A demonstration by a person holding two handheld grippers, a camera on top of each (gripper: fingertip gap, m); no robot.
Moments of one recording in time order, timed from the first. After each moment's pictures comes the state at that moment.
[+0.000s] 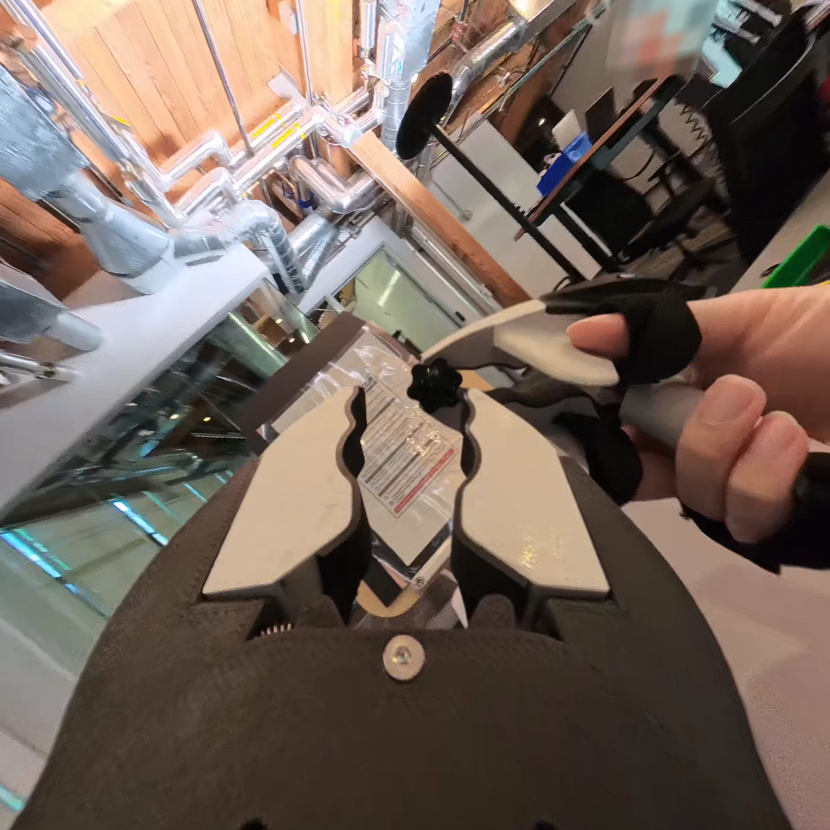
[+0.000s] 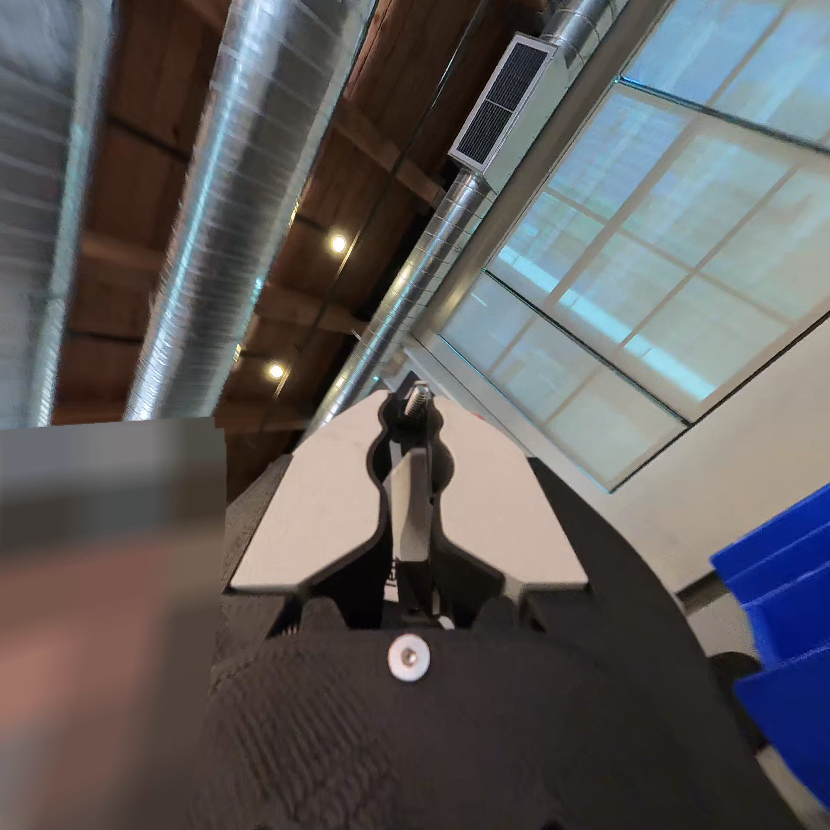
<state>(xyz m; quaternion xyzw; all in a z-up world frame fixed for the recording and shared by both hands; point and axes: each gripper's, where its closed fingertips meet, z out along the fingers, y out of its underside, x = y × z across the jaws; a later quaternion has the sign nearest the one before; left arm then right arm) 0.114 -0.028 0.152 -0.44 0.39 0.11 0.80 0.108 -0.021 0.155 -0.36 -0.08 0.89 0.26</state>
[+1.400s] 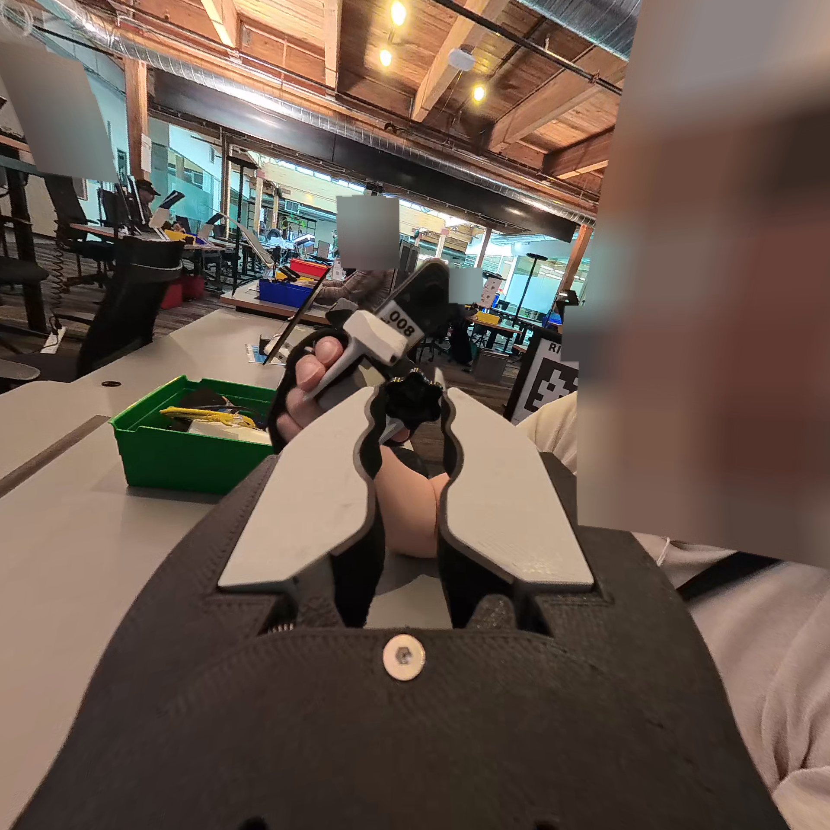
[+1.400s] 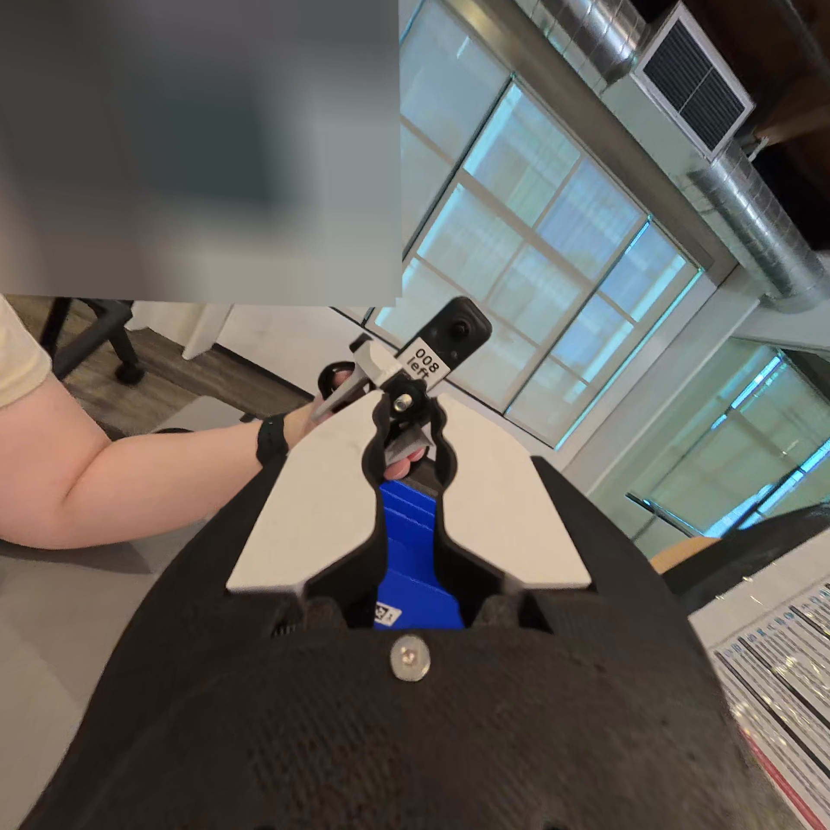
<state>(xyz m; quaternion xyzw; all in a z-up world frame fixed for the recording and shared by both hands) 0.103 -0.117 0.148 -0.47 0.43 -0.65 0.42 0.096 -0.114 0.156 -0.28 -0.54 0.37 0.70</state>
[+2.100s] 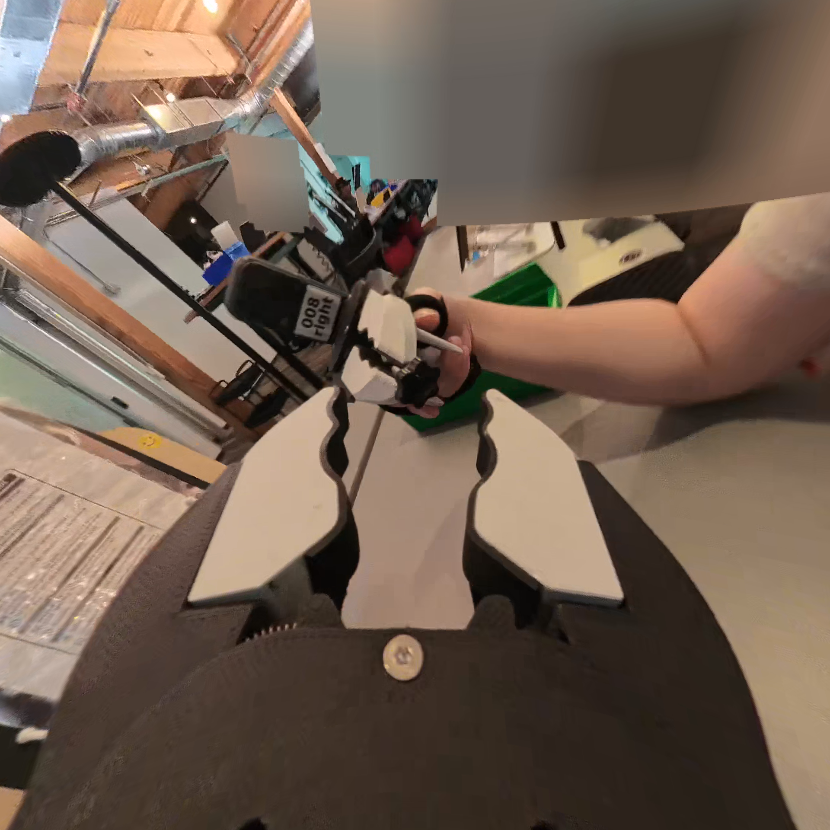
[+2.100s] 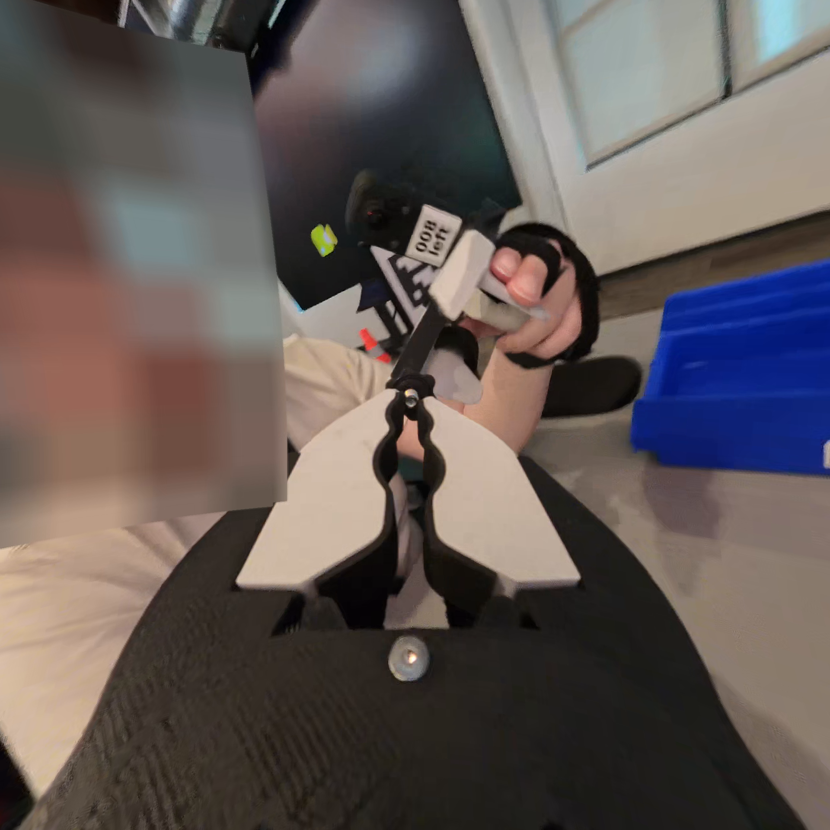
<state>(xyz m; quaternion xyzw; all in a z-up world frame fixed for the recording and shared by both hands) 0.136 -0.116 0.104 -0.41 0.61 -0.22 0.64 0.136 -0.106 0.104 -0.46 -0.51 0.70 0.17</state>
